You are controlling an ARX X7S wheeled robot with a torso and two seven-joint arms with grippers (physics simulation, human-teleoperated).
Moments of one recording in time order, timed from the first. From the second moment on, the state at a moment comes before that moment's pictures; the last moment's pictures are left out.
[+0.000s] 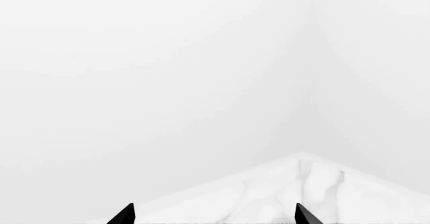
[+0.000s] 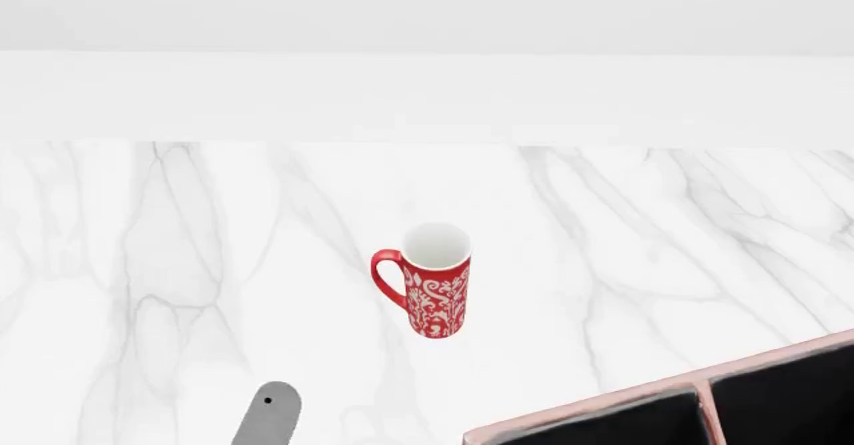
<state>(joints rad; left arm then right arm) 0.07 -0.33 -0.94 0.69 -0.29 -0.72 -0.29 0.85 0.46 -0.91 -0.46 0.87 1.09 -0.31</state>
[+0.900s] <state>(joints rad) 0.06 -0.33 -0.91 0.69 -0.29 -0.72 -0.30 1.09 0.45 -0.20 -0.41 1.43 1.45 0.48</state>
